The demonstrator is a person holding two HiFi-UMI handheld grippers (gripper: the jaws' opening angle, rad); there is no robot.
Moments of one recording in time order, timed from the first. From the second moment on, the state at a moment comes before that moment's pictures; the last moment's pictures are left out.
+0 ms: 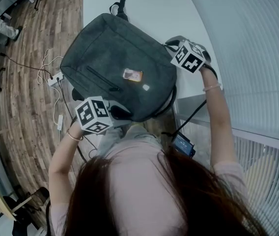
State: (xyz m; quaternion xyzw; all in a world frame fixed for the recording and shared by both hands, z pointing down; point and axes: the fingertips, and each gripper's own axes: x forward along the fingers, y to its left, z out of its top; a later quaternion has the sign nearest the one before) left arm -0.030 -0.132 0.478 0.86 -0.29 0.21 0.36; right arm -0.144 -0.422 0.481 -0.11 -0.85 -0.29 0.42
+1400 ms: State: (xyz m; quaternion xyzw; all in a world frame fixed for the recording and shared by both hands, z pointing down) left arm -0.023 -0.135 0.477 0.86 -0.27 0.22 0.38; right arm -0.190 -0.421 0.476 -0.13 -0.82 -0.35 0.44
